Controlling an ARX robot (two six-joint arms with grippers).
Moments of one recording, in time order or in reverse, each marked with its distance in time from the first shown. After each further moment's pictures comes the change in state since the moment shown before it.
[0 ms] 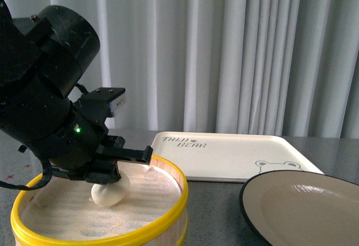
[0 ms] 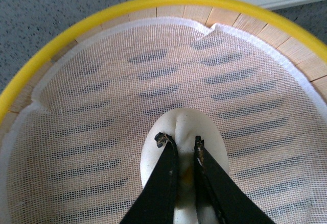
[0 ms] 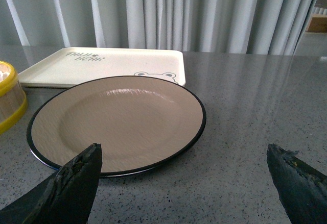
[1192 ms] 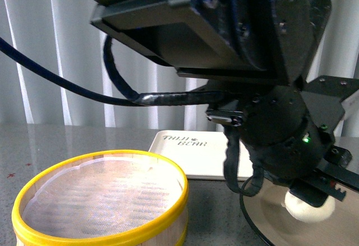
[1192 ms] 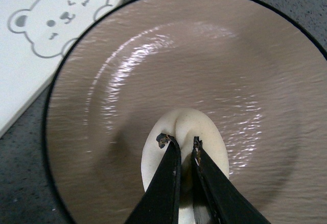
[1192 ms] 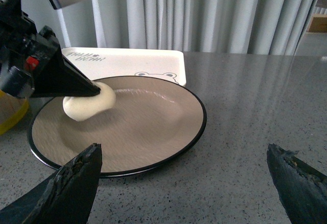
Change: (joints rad) left arm -0.440 0.267 0.363 -0.019 0.159 0.256; right arm 0.000 0.000 0.000 0.000 0.000 0.000
